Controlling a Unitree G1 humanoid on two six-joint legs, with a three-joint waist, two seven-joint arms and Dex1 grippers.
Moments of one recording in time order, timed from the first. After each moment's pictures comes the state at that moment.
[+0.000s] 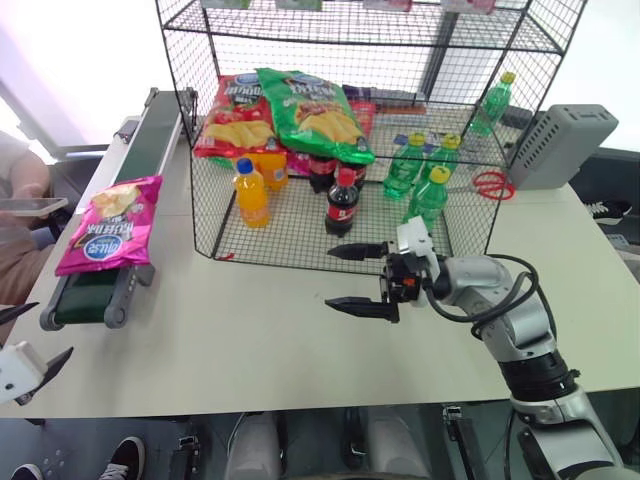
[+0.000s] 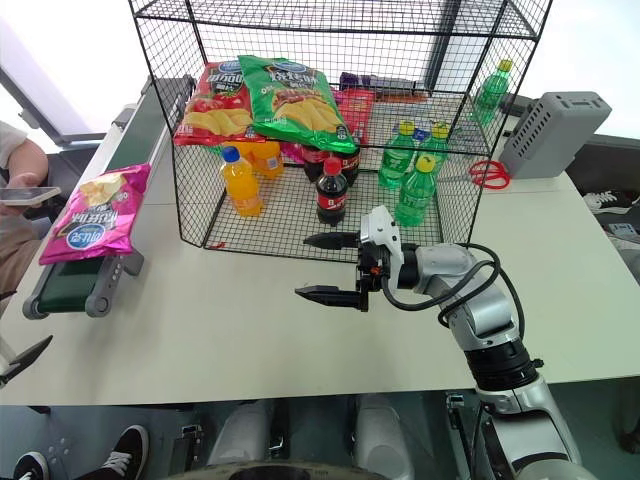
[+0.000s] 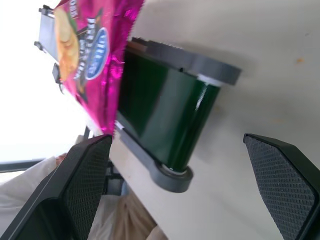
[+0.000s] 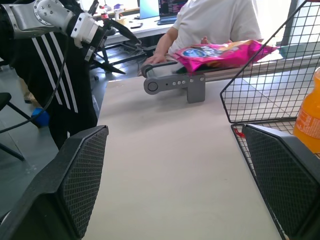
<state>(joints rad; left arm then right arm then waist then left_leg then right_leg) 0.53 0.88 0.74 0.19 0.11 -0.64 -0.73 -0.40 -0.49 0.14 -0.15 0.52 0.37 1.17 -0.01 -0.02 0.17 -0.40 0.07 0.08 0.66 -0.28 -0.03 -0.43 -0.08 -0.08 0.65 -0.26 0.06</state>
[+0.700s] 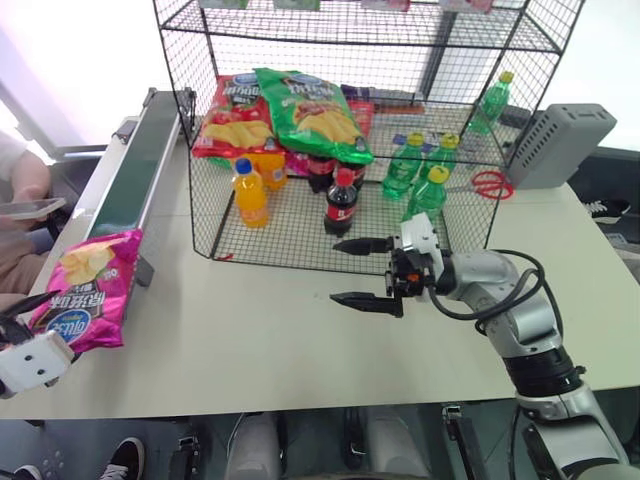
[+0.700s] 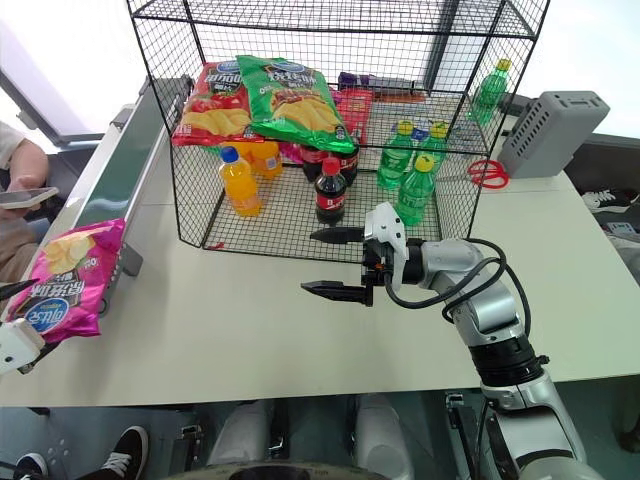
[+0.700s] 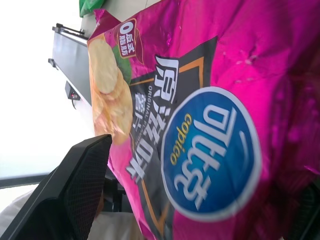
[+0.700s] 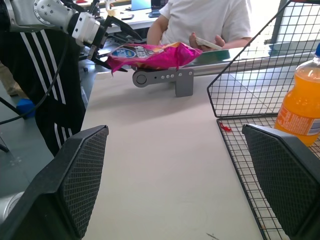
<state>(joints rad) 0.44 0.90 0.60 0.24 0.19 -0.67 -0.57 -0.42 -0.51 0.14 -0.13 0.50 0.33 1.17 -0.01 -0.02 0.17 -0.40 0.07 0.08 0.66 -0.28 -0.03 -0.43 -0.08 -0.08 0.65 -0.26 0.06</state>
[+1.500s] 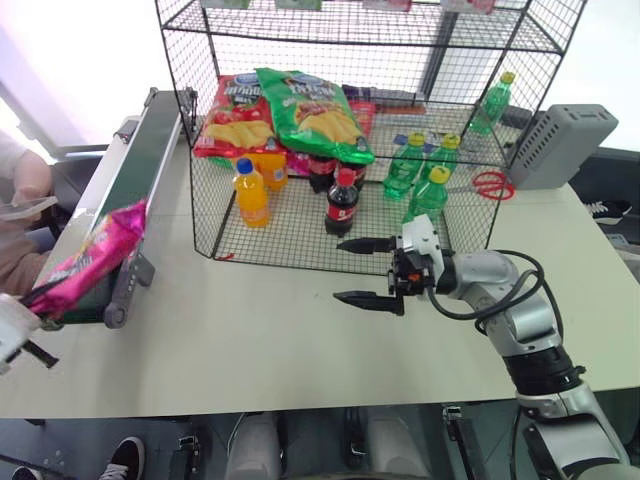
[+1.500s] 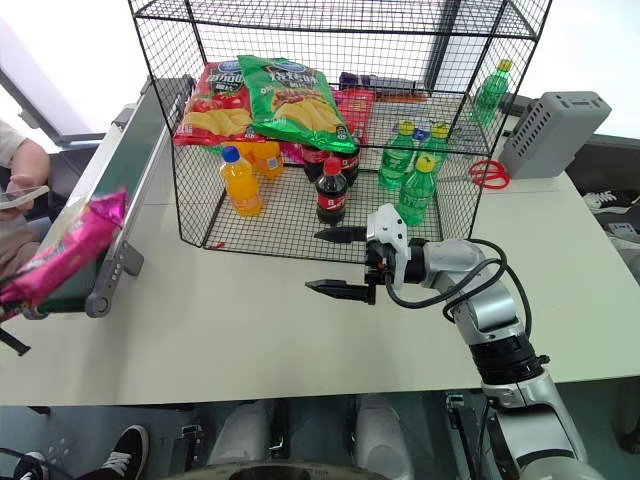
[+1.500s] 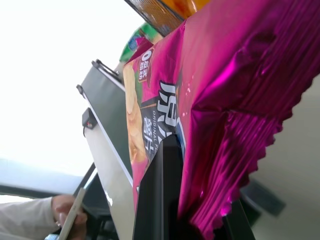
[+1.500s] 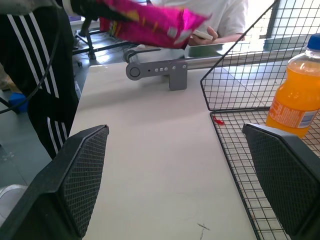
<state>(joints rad) 0.46 0.89 0.69 -0.05 -0.42 -0.37 -0.79 -0.42 -0.52 0.14 -0.08 0.47 0.29 1.18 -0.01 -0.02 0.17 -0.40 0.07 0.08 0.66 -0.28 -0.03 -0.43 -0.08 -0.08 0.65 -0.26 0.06</state>
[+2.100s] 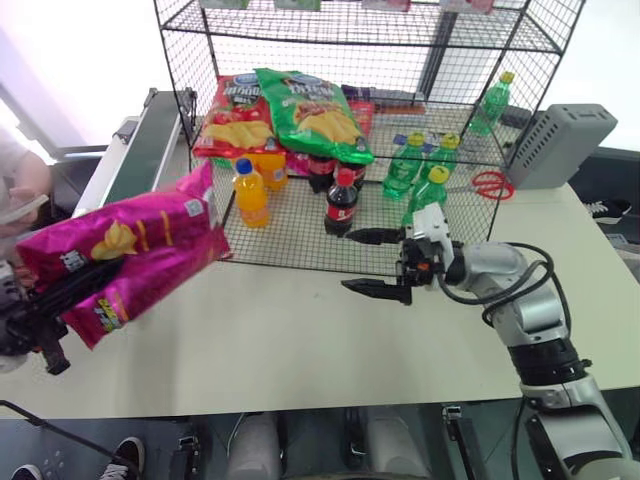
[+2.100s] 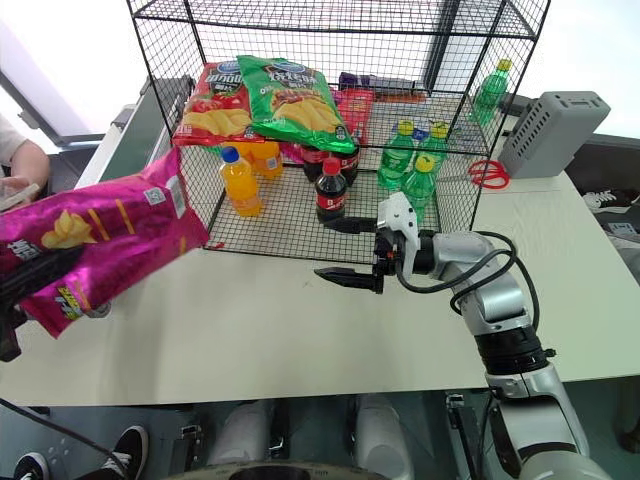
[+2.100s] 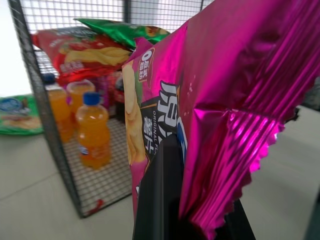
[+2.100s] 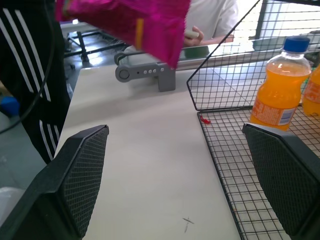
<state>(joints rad) 0.45 0.91 0.85 -0.46 -1.31 0.49 -0.94 -0.45 -0.55 0.09 -0.04 0.52 0.35 1.21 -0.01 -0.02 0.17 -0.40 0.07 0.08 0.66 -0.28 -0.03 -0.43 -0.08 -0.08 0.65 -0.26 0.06</state>
